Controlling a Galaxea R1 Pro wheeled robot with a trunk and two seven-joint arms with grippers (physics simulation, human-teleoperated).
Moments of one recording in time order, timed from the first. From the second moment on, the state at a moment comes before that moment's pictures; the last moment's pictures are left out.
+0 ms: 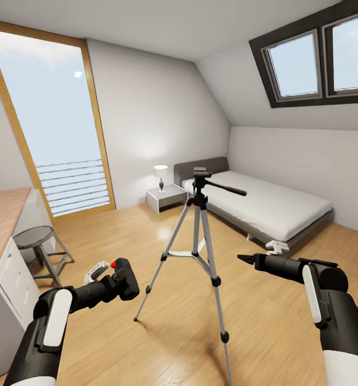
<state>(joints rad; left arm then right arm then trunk) -0.42 -0.05 0.35 -1.34 0.55 1.03 0.02 -0.53 -0.10 -0.28 -1.46 0.04 1.04 0.69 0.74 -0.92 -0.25</state>
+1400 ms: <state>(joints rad) -0.42 -0.05 0.35 -1.34 0.55 1.03 0.02 -0.53 -0.11 -0.36 -1.45 0.04 1.04 0.69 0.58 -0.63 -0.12</state>
